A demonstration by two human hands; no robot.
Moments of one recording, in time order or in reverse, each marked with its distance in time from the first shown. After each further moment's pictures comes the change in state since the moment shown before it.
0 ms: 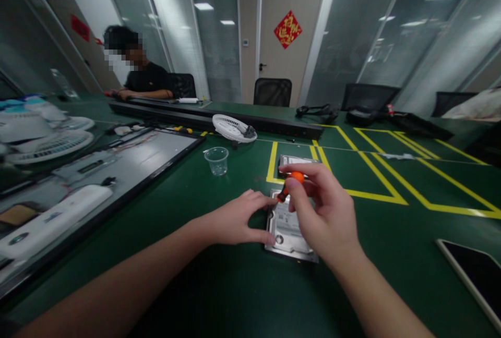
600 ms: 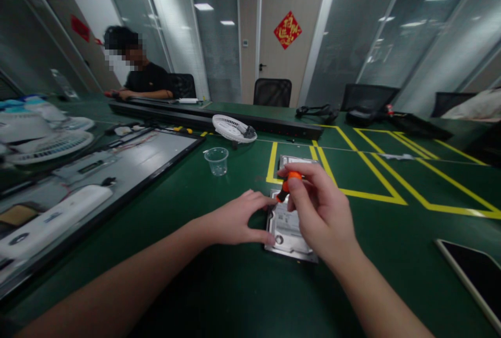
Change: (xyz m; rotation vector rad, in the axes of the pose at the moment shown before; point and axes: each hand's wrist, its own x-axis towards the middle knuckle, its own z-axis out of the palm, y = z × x) left_hand 0.000 0.000 0.000 -0.012 0.011 0.004; right_hand 0.000 0.003 -0.002 0.036 -0.040 -0.011
